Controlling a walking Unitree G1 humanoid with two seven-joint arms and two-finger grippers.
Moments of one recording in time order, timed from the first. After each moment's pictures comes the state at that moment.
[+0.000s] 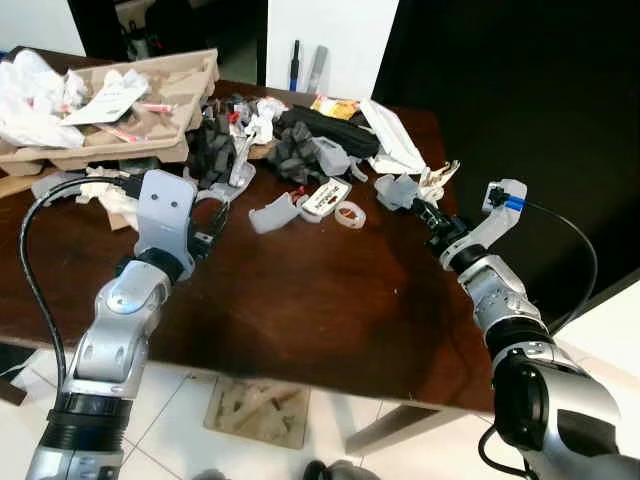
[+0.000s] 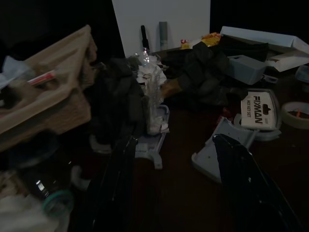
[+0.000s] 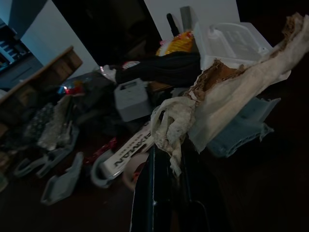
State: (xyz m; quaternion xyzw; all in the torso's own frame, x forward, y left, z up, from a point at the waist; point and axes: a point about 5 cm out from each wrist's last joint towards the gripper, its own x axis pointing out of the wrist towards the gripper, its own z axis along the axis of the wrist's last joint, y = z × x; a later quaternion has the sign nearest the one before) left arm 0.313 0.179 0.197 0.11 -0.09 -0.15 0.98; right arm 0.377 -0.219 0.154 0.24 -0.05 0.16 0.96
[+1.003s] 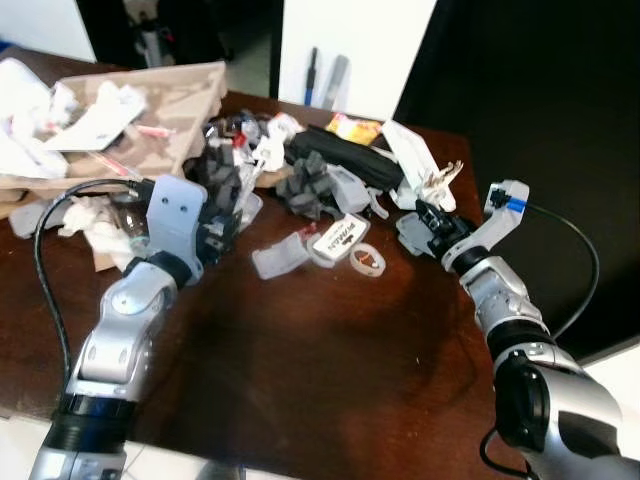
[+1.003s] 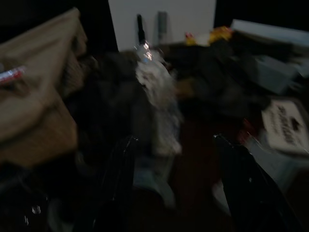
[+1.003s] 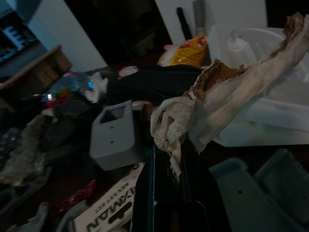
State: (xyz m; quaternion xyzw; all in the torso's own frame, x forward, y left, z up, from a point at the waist) left arm 0.309 0.168 0.188 0.10 -0.07 -0.21 0.97; right arm 0.376 -0.221 0.152 0.23 -0.05 0.16 0.96
